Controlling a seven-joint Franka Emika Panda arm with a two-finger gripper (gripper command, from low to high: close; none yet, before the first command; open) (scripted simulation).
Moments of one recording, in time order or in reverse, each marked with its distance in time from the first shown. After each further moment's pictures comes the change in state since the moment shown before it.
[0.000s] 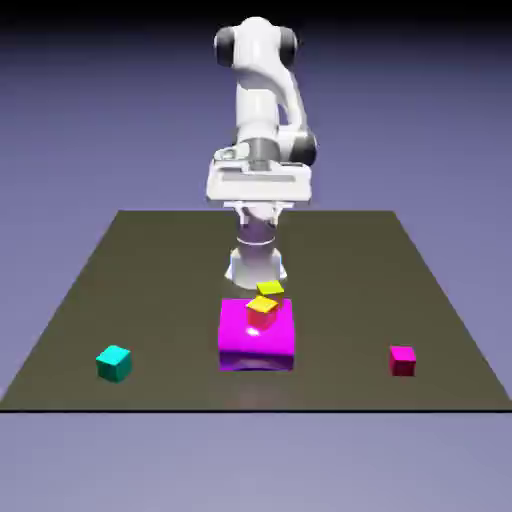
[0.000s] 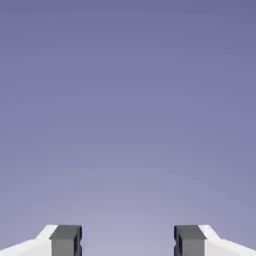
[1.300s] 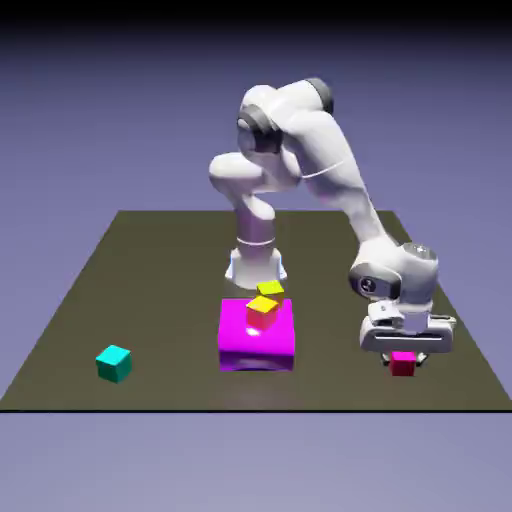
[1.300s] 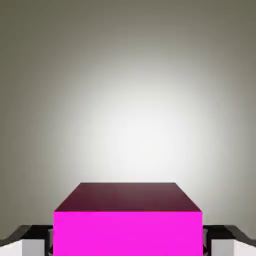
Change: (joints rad) arm 0.034 1.104 0.549 0.580 -0.636 -0.391 1.176
